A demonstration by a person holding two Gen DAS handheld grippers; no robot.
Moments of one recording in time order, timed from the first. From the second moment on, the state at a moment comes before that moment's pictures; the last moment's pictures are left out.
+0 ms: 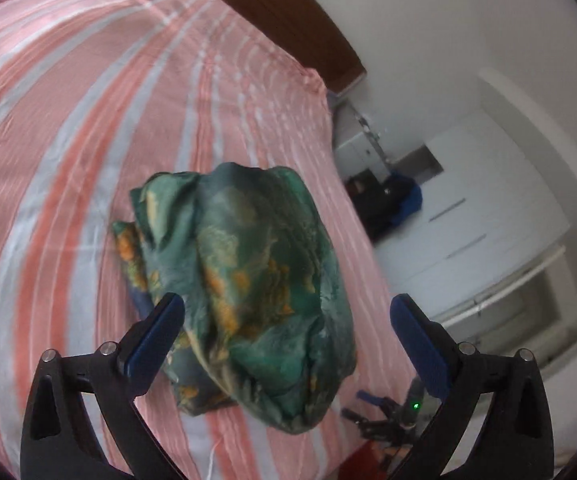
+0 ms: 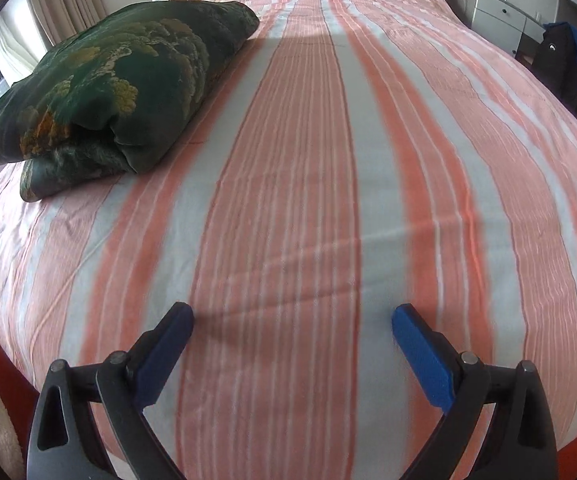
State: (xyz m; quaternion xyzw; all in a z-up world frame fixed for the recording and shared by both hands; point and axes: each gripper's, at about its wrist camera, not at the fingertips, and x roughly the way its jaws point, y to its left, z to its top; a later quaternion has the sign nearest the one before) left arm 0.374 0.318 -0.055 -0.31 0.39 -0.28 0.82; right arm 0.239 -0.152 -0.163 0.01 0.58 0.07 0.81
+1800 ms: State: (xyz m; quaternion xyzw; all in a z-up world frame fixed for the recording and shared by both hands) left arm 0.446 0.211 -0.039 -0.23 0.41 -0.19 0.86; right arm 0.466 -0.030 -0.059 0.05 0.44 0.30 0.84
